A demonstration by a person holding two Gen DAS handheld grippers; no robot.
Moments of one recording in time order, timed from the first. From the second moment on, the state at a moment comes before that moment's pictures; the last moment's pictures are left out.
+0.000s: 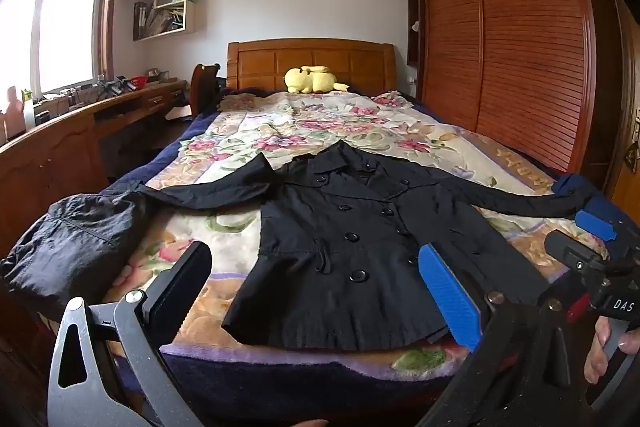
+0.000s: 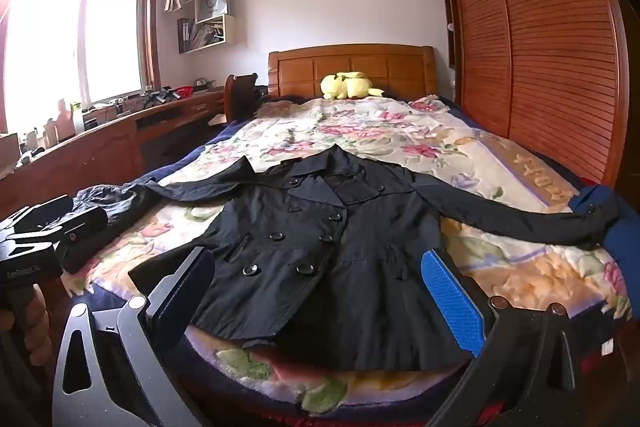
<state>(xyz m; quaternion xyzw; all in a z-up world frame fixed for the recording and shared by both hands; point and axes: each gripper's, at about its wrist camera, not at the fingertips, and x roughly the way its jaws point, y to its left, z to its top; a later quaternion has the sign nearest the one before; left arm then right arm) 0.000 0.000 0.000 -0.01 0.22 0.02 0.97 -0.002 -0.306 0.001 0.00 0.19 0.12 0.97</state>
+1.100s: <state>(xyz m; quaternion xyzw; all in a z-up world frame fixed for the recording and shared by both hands) -0.008 0.001 0.000 -0.02 0.21 0.01 0.98 -0.004 -0.306 0.001 0.00 0.19 0.11 0.98</state>
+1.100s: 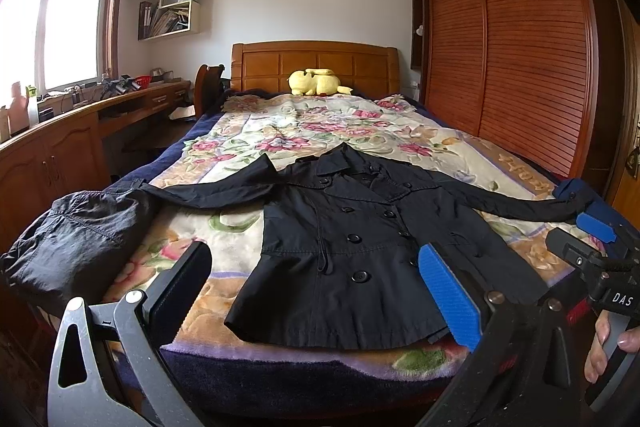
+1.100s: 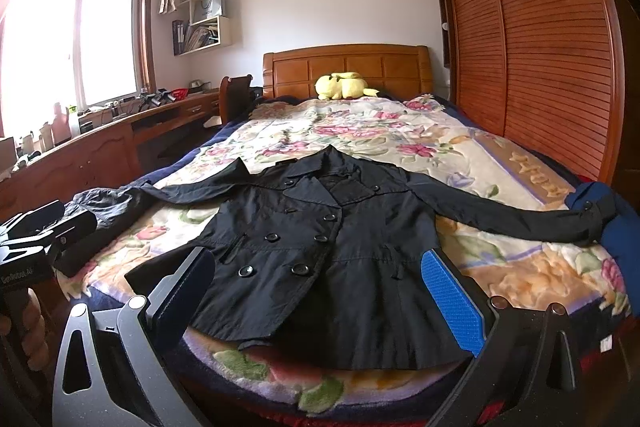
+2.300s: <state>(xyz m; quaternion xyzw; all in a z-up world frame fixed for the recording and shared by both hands) -0.008 0.001 -0.001 -0.02 0.21 0.01 0.98 -0.003 -0.308 0.001 0.01 0.19 0.12 0.97</state>
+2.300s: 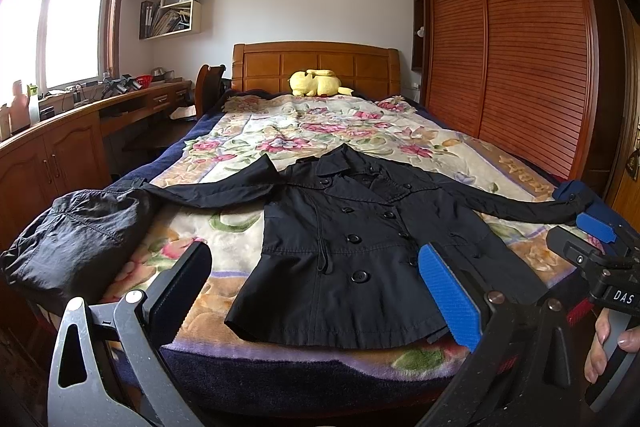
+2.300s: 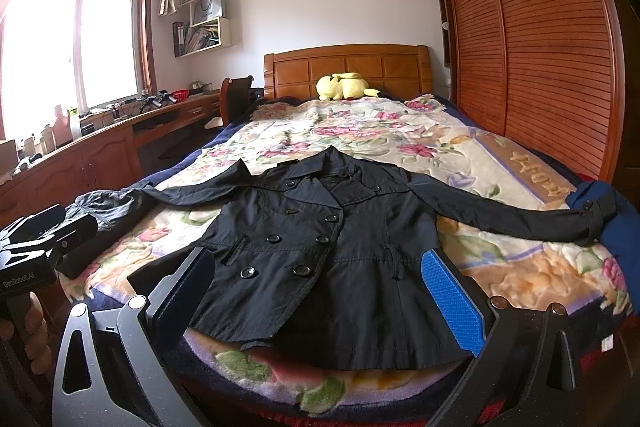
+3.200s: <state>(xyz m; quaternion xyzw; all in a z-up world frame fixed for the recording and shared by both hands) -0.006 0.006 -0.003 -0.02 0.22 0.02 0.98 -0.001 -0.305 0.001 0.01 0.19 0.13 0.97</state>
